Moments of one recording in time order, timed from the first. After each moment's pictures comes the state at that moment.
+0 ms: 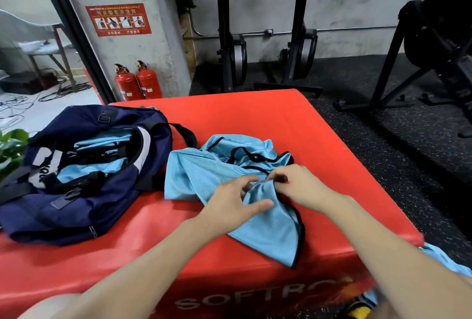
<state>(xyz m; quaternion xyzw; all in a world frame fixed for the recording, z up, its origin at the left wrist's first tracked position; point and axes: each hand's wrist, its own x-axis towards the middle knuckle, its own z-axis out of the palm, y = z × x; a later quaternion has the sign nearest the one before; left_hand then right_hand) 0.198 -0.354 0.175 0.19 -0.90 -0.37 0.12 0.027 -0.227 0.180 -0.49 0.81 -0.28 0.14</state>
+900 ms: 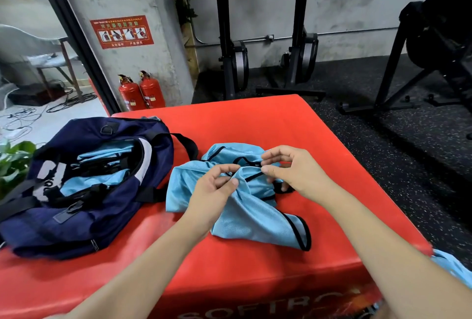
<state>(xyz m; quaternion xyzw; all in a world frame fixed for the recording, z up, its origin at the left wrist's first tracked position) 0.203 -0.373 0.197 0.22 -0.69 -0.65 0.24 0.033 -0.240 0.220 -0.38 0.69 -0.57 0.24</state>
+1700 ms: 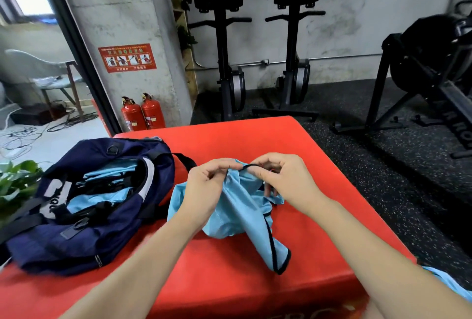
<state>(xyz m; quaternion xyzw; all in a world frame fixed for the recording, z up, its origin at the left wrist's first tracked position) 0.195 -0.371 0.260 0.17 -0.73 -0.56 0.36 0.062 -0.236 0.267 -0.45 0.67 -0.58 0.12</state>
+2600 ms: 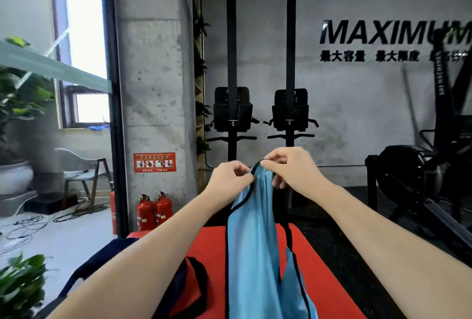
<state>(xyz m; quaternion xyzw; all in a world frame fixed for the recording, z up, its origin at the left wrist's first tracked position) 0.186 -0.373 0.509 0.16 -0.85 -0.34 0.38 0.074 -0.223 0.535 -0.51 0.68 -0.53 -0.06</state>
